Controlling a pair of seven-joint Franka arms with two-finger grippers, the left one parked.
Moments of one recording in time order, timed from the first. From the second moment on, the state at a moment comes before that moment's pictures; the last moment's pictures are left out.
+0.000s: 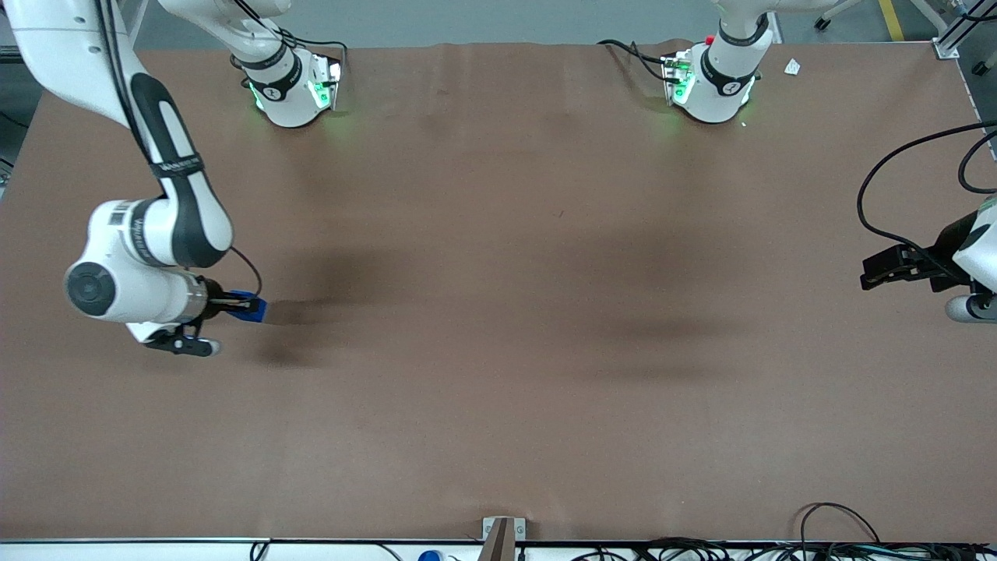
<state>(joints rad) -0.02 0.41 -0.01 -1.83 0.00 1.98 0.11</state>
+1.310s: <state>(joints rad) -0.30 0.42 -0.02 -1.79 -0.04 1.93 -0.20</state>
